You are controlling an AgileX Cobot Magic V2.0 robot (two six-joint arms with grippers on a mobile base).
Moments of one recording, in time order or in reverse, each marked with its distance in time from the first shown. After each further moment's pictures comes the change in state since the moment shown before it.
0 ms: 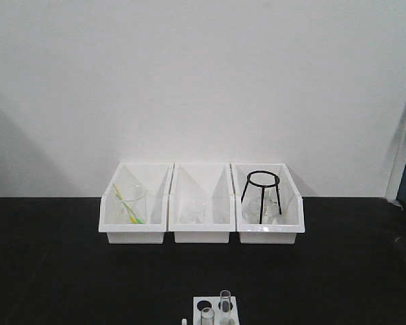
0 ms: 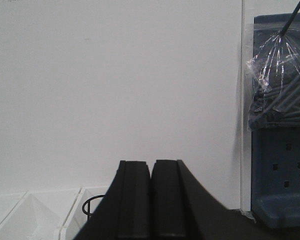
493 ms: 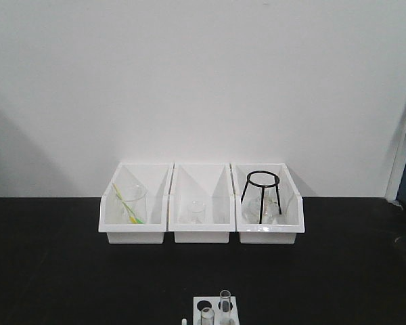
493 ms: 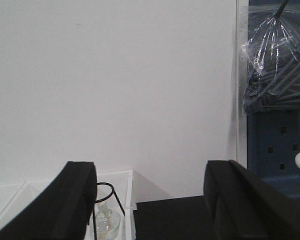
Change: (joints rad) left arm 0.000 0.000 0.000 0.000 0.000 0.000; right arm 0.000 -0.002 -0.002 0.009 0.050 0.021
